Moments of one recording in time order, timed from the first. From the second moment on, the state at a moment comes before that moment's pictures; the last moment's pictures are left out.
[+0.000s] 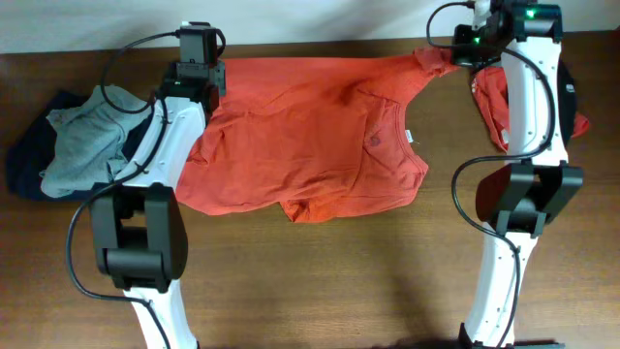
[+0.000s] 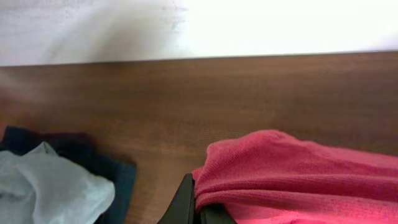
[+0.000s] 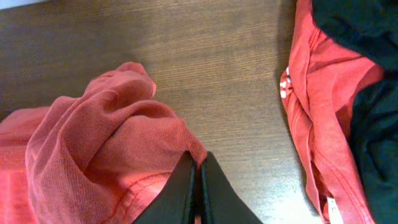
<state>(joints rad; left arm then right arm) -0.13 2.11 1.75 -0.38 -0.38 0.00 -0.11 2.43 2.62 -1.24 -0.09 0.05</state>
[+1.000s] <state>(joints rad) -0.23 1.02 1.75 -0.74 -0.35 0.00 -0.11 1.36 2.63 -1.60 -0.10 0.08</state>
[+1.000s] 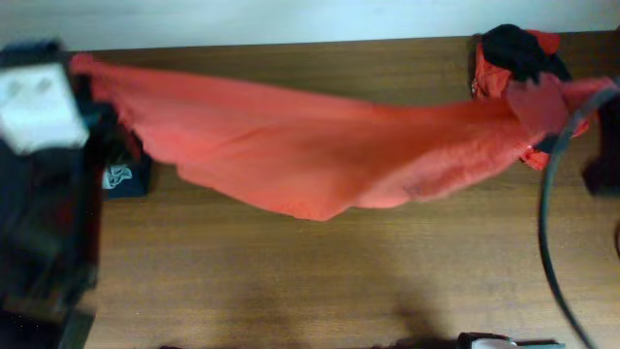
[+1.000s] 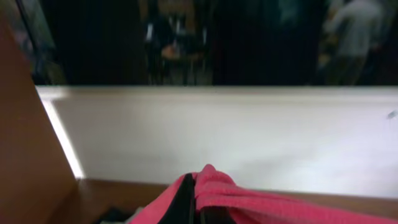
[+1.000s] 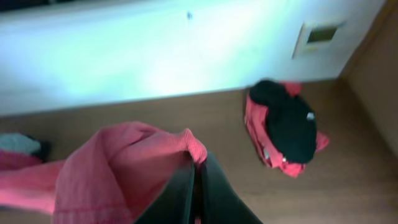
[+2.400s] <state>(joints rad) -0.19 1.57 1.74 -0.79 -0.45 -0.02 -0.11 1.83 2.59 -1.61 -0.05 0.07</state>
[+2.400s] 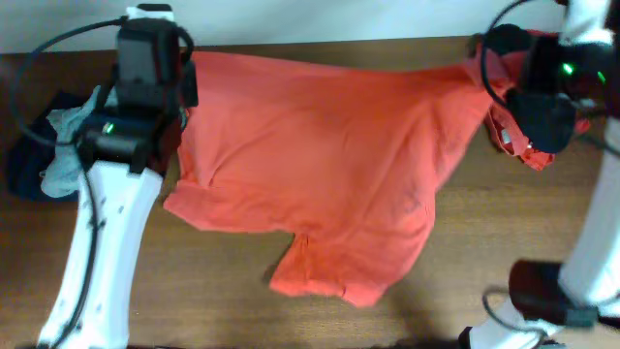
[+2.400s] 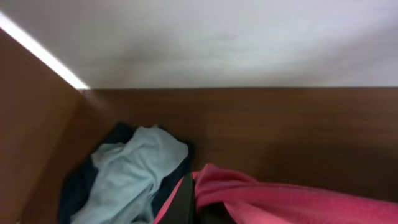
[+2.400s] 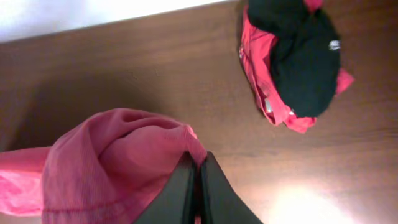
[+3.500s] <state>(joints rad) -0.15 2.16 1.80 -0.54 -0.41 -0.03 -0.11 2.45 2.62 -1.21 -0.07 0.13</state>
